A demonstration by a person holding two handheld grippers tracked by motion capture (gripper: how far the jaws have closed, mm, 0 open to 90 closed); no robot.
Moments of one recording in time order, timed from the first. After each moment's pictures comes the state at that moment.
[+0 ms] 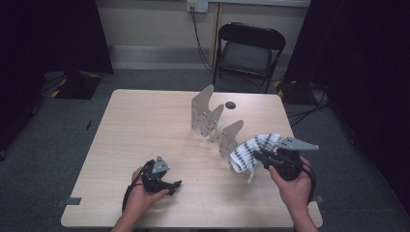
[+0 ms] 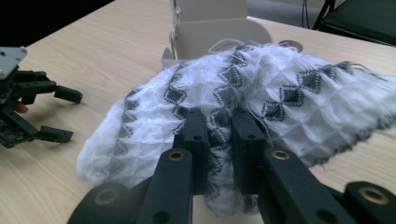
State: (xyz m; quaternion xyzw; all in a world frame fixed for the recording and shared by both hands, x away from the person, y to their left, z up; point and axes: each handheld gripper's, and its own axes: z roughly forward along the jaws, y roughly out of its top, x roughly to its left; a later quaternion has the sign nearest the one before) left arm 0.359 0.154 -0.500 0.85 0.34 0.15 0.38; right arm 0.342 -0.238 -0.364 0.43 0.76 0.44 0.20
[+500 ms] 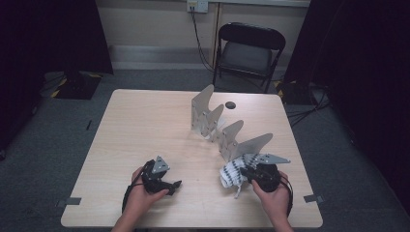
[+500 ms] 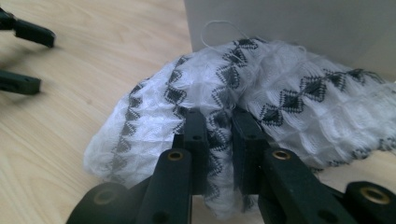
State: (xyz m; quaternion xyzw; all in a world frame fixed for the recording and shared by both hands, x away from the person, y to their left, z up) left arm 0.359 0.153 -0.500 0.85 0.34 0.15 0.38; right arm 0.347 -0.216 -0.449 0.45 0.78 0.39 0.16
